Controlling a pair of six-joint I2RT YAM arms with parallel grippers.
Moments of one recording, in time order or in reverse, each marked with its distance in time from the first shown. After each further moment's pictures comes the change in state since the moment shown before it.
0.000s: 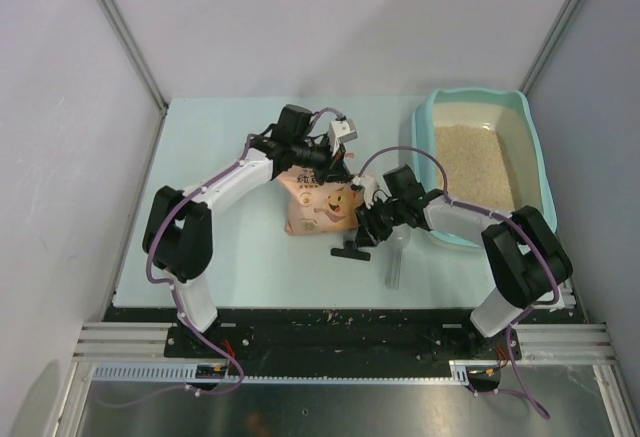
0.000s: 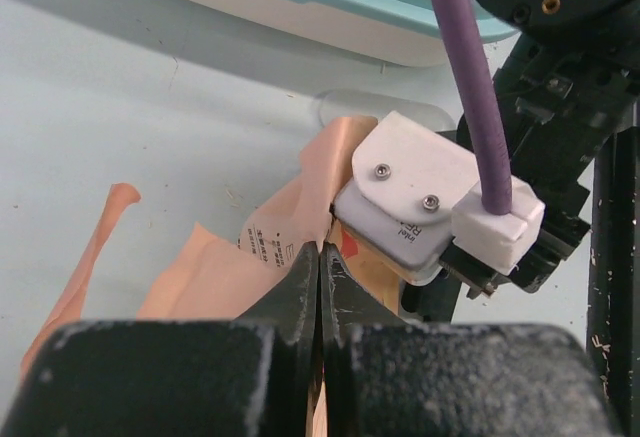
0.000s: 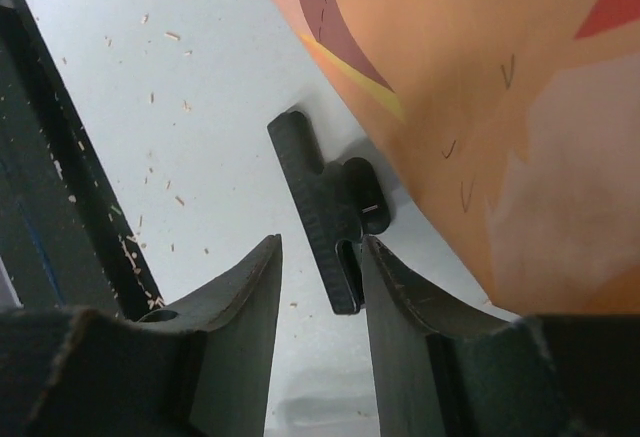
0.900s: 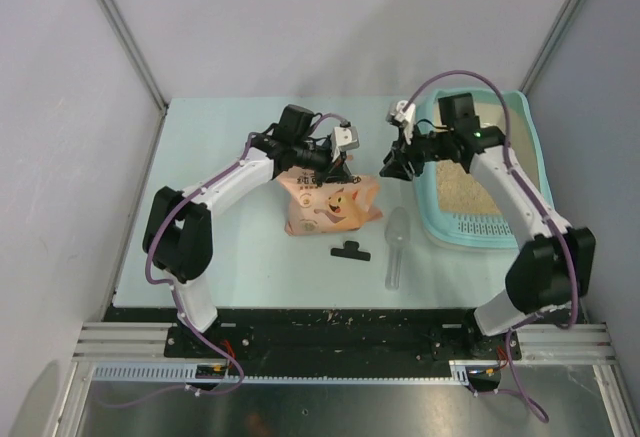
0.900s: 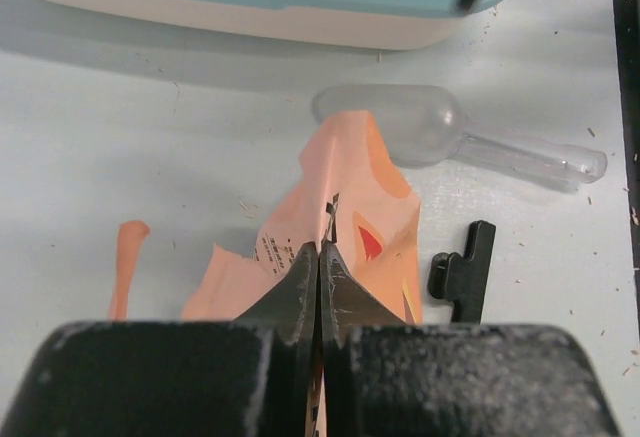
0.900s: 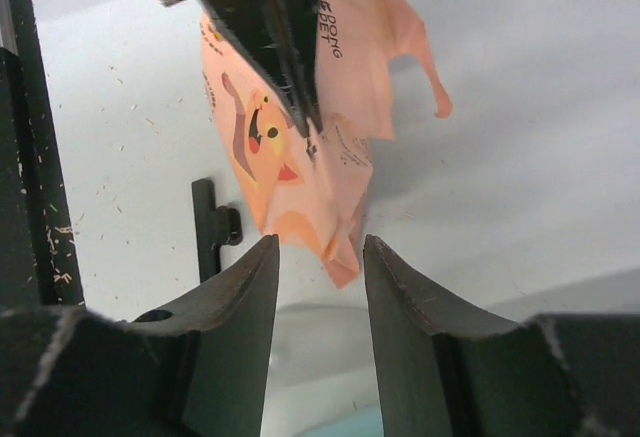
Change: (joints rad) left arm -0.010 -0.002 0.017 -0.054 0.029 0.196; right arm -0.258 -0.032 0.541 -0.457 -0.211 -0.503
